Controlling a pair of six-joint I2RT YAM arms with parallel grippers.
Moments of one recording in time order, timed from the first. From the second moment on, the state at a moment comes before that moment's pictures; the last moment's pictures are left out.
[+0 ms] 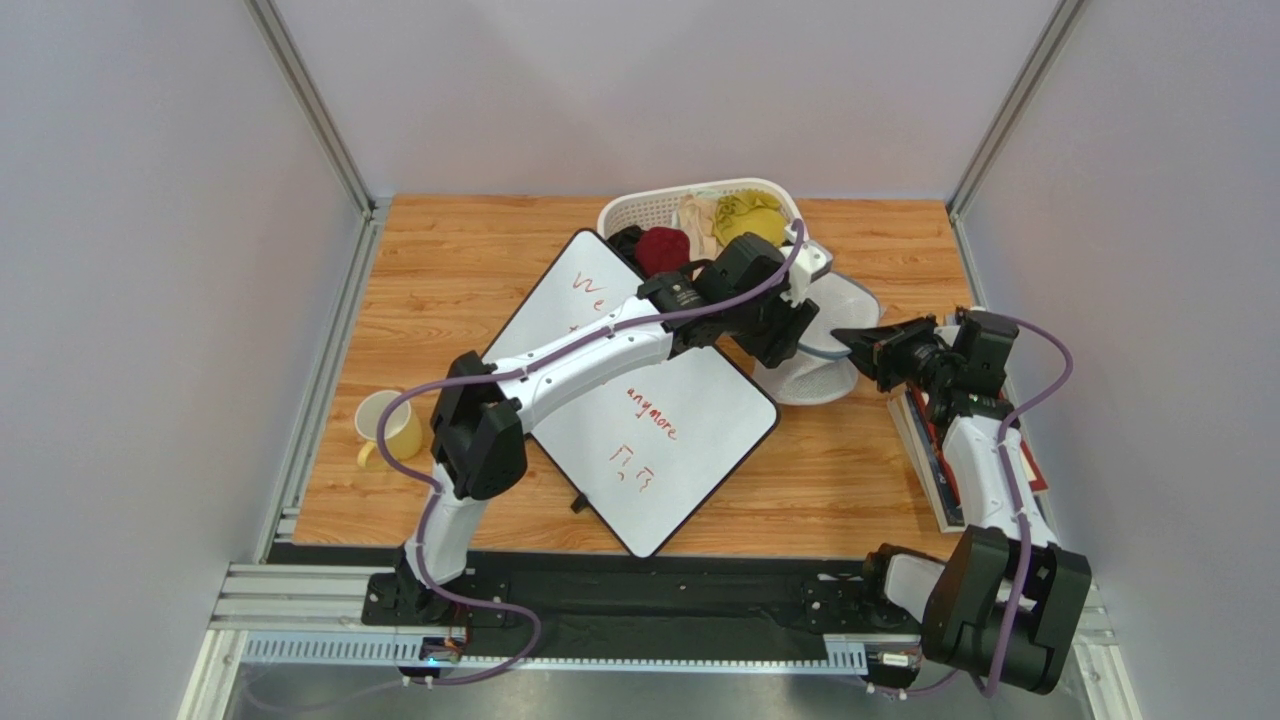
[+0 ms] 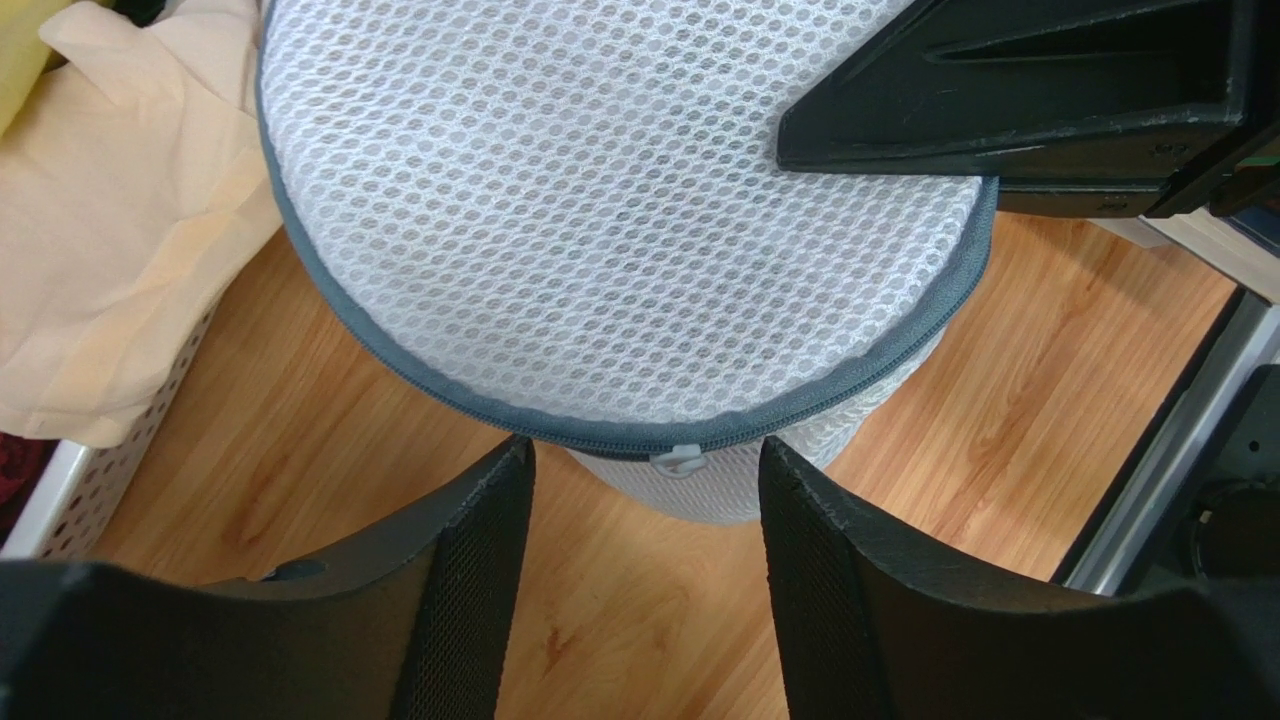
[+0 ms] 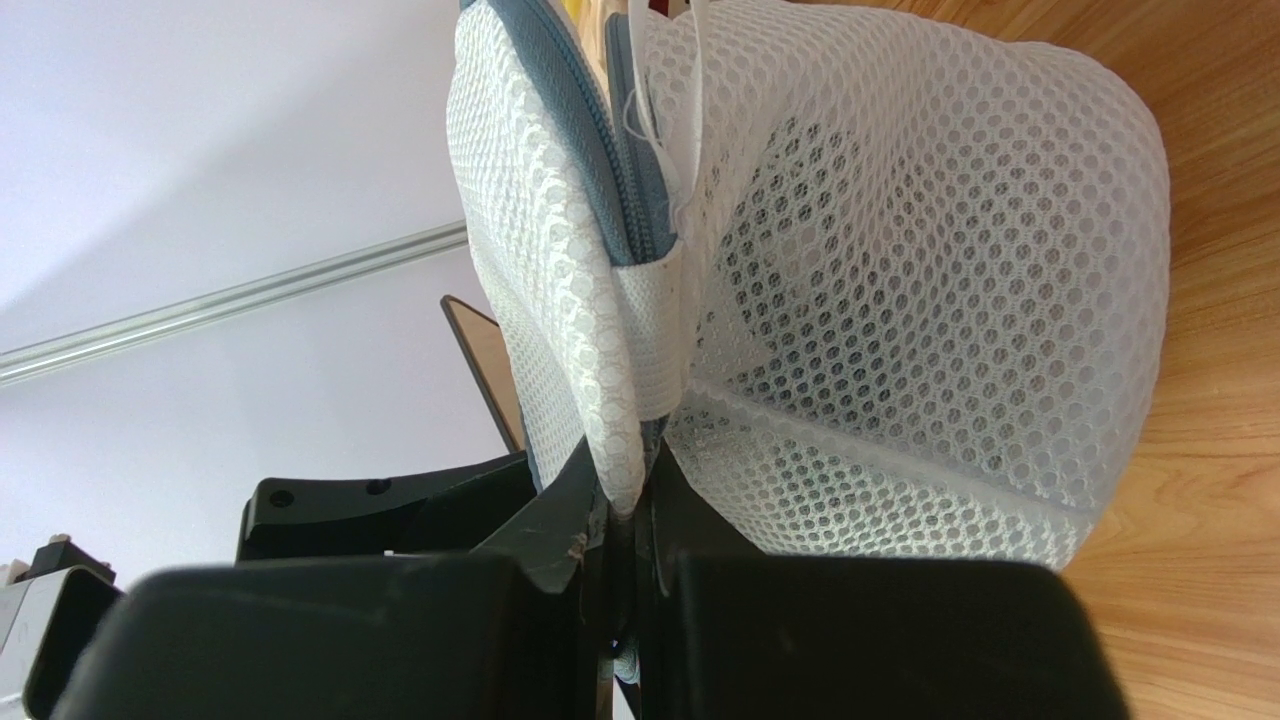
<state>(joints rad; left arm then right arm) -0.97 2.07 1.99 -0.56 0.08 -0.08 -0.29 1.12 0.67 -0.08 -0.72 1.22</state>
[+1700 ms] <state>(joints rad) -0.93 2.06 1.90 -0.36 0.43 -0.20 -0.21 1.42 1.10 -0.61 -0.59 0.61</state>
